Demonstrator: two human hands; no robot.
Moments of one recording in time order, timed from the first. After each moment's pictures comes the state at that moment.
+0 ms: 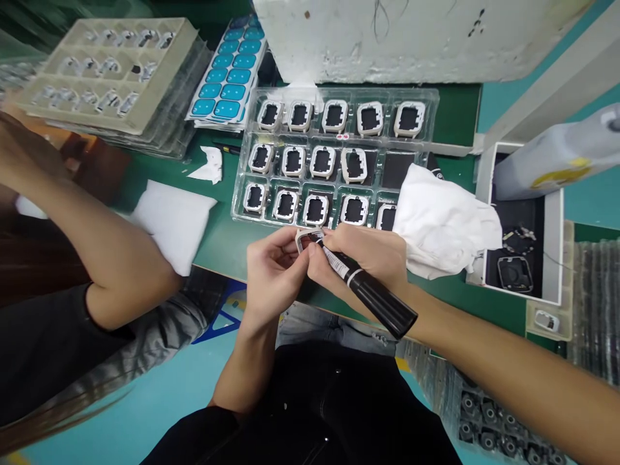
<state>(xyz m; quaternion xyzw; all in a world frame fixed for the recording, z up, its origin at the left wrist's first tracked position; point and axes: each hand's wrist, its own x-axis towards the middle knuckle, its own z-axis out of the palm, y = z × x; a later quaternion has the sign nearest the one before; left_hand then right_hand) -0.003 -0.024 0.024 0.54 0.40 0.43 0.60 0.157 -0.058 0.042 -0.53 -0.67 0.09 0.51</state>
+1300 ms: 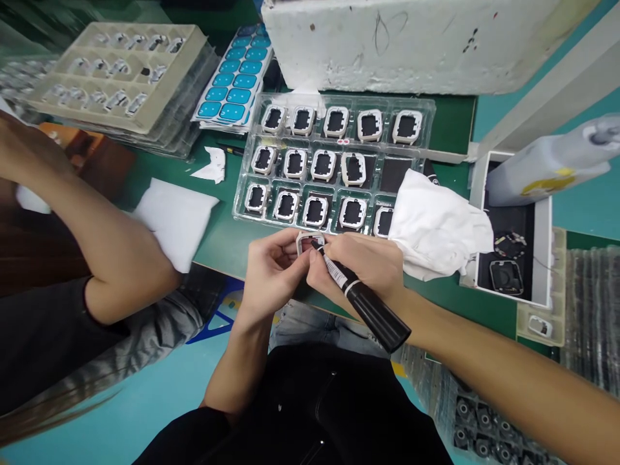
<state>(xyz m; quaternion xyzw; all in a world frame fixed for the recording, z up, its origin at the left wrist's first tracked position) -0.008 -0.021 0.026 0.56 0.40 0.40 0.61 0.159 -0.062 0.039 -0.49 -0.69 0.07 0.53</state>
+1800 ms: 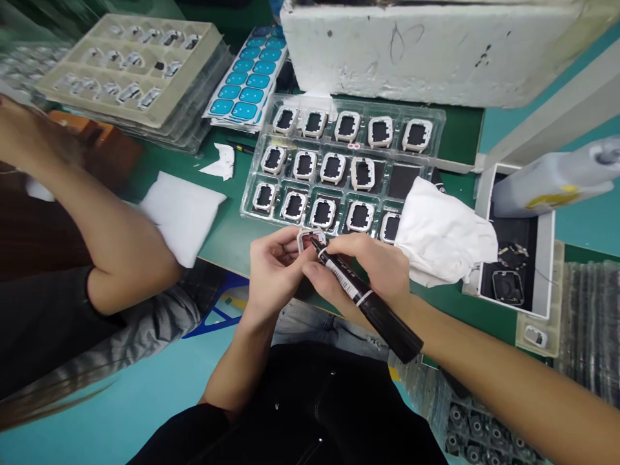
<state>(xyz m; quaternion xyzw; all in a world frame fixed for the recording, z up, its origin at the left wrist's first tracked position) -0.003 -0.023 0.028 0.49 0.43 0.44 0.61 0.160 -0.065 0.048 -0.49 -0.69 0.12 0.51</state>
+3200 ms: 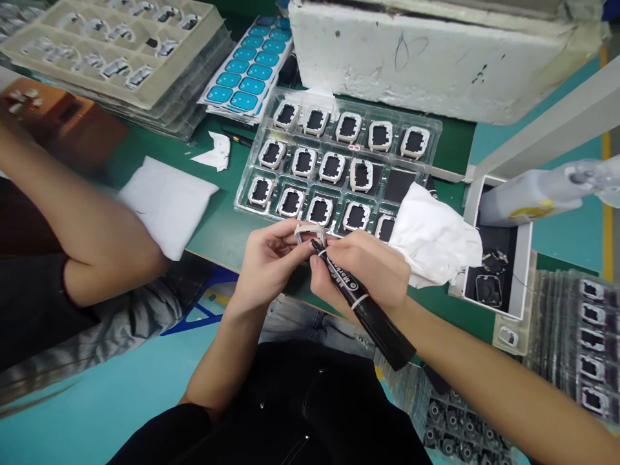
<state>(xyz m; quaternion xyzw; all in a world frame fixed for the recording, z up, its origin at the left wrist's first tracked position) -0.007 -0.011 0.026 0.50 0.33 0.44 0.67 0.165 -0.063 0.051 -0.44 -0.74 0.06 0.51</state>
